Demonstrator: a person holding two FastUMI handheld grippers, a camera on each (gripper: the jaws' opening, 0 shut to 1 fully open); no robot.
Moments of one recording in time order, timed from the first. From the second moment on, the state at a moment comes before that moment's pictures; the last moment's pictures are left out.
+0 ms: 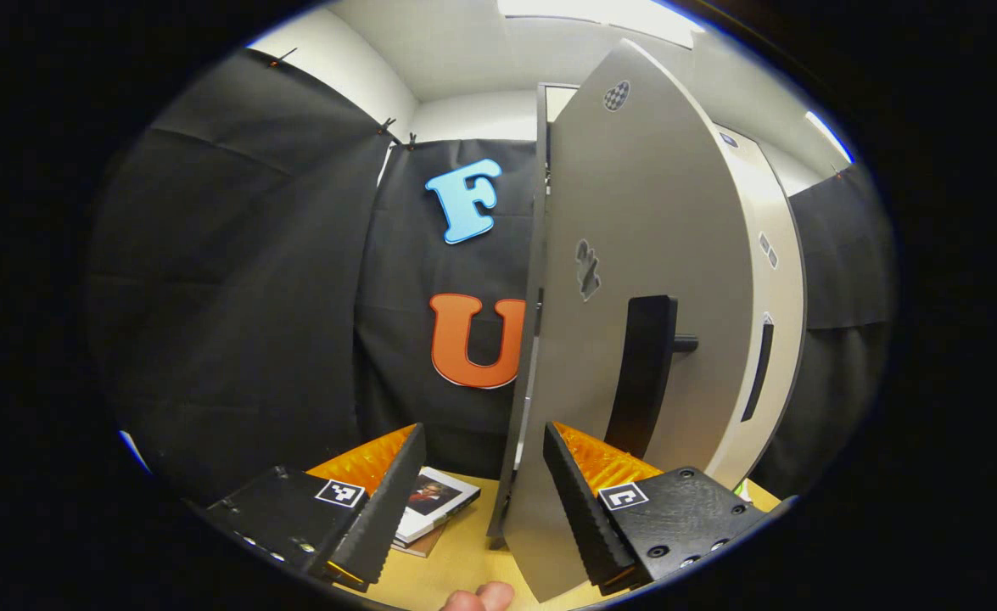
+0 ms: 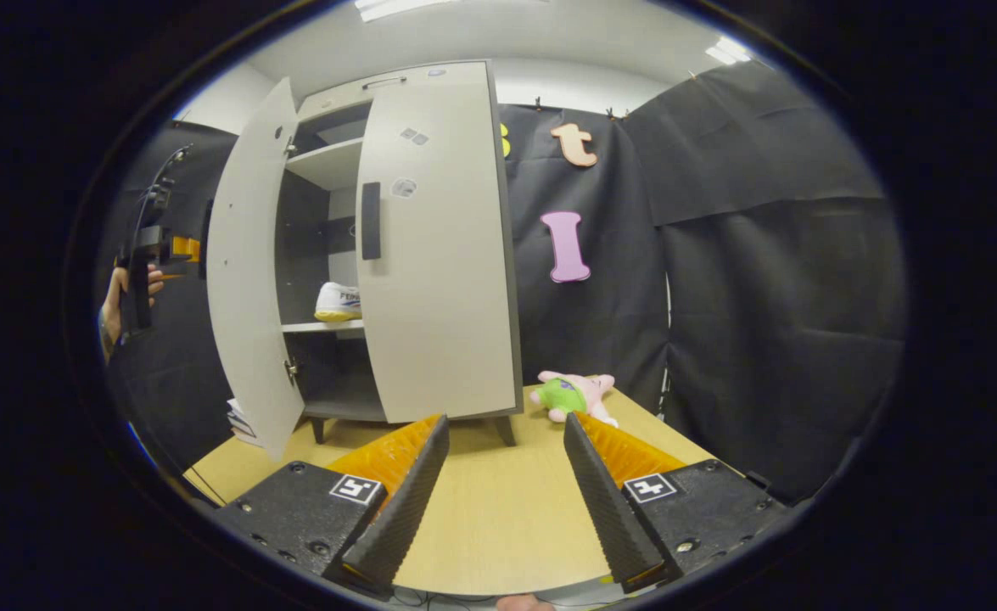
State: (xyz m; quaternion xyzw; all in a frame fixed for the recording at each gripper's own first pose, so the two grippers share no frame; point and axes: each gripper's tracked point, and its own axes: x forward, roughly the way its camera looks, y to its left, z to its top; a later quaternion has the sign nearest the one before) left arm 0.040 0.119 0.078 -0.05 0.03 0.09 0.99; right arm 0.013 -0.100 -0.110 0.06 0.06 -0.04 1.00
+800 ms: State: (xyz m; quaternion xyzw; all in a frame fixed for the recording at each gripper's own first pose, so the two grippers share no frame) left arm 0.079 0.024 0.090 -0.03 0.00 0.02 1.00; right arm -0.001 -0.148 -0.124 0.07 0.07 -0.10 0.99
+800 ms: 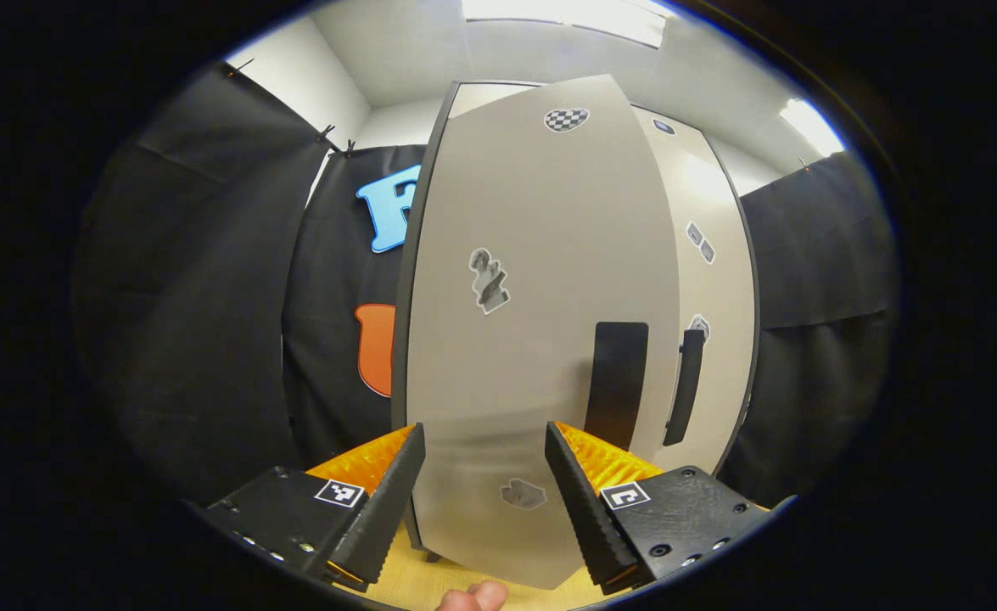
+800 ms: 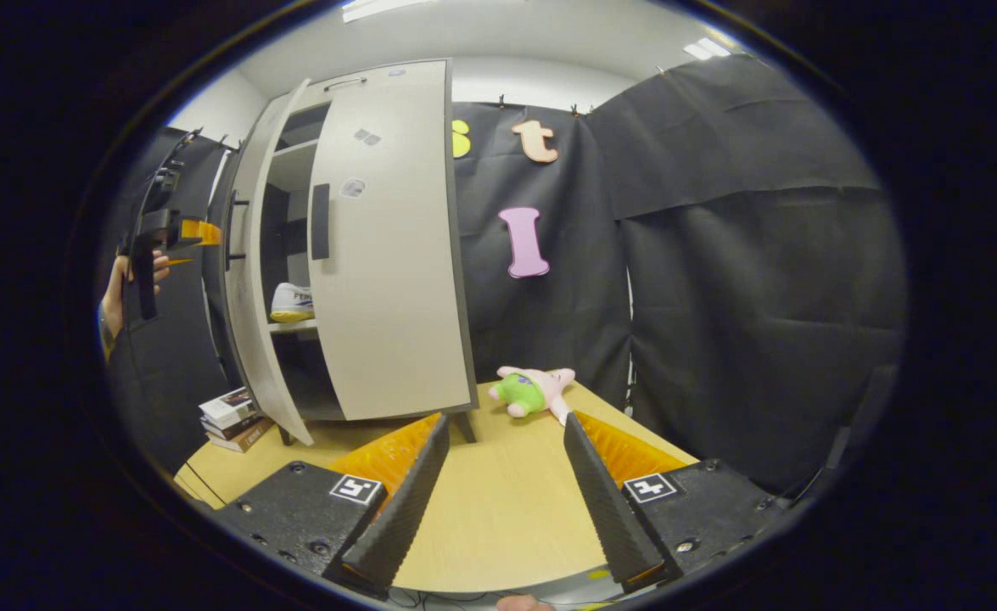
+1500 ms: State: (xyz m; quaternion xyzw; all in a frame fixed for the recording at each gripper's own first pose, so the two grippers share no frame) left arm -0.045 -0.047 0.009 -0.04 0.04 -0.03 1.00; right arm -0.013 -0.127 -0.115 0.07 0.06 -0.07 0.99
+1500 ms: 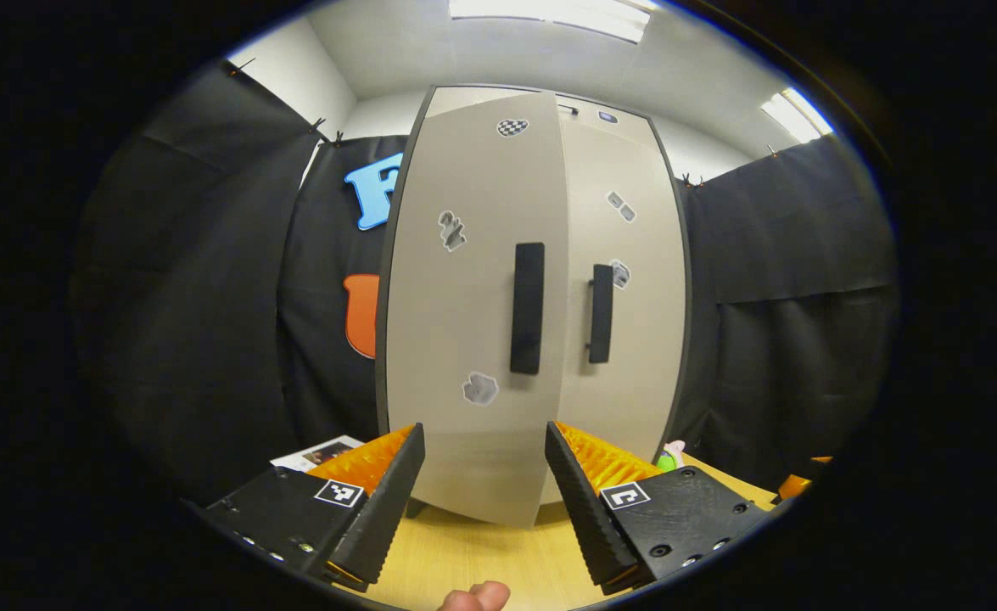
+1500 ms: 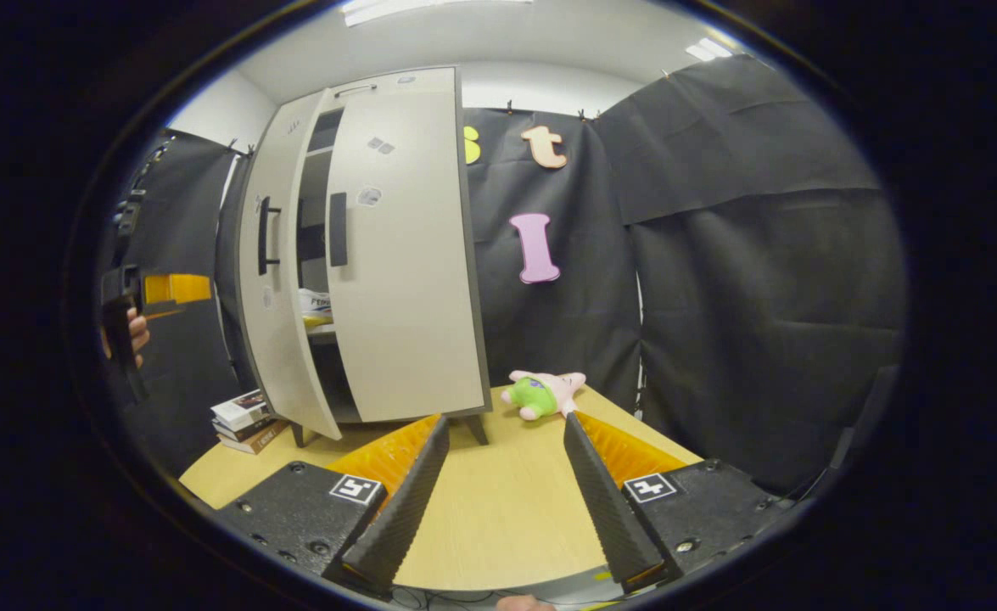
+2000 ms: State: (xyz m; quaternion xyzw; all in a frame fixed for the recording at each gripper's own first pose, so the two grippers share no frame) left arm -0.131 -0.087 -0.073 -0.08 0.10 -0.04 0.99; right arm -0.016 -0.090 -0.103 0.05 0.04 -0.02 1.00
